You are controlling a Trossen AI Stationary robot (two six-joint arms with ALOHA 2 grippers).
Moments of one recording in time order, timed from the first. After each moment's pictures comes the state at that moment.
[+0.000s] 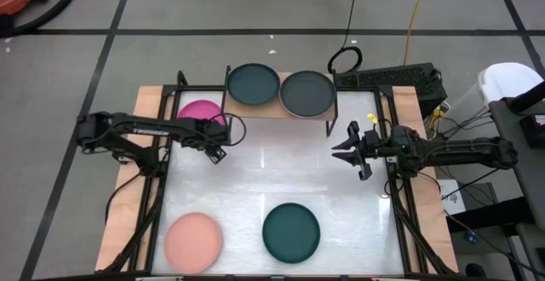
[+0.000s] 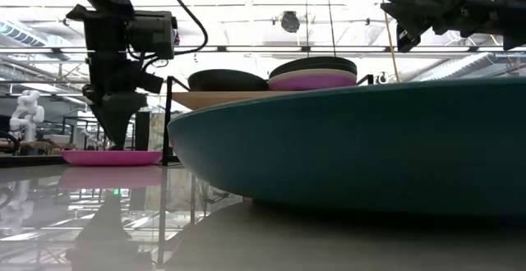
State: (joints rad) left arm 0.22 1.37 0.75 -0.86 -0.31 -0.52; right arm -0.09 0.55 0.17 0.48 -0.21 0.15
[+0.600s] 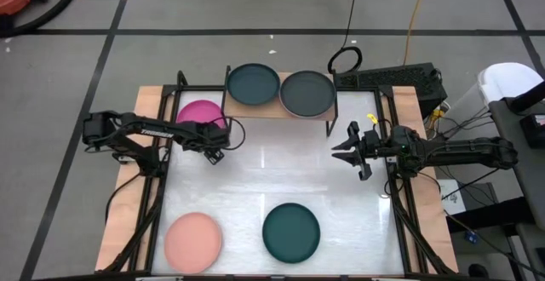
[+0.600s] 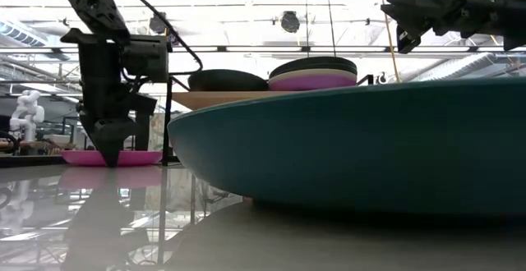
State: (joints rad) left arm 0.25 1.46 0.63 -0.70 -0.37 -0.50; right arm -0.10 0.55 0.17 0.47 -0.21 0.15
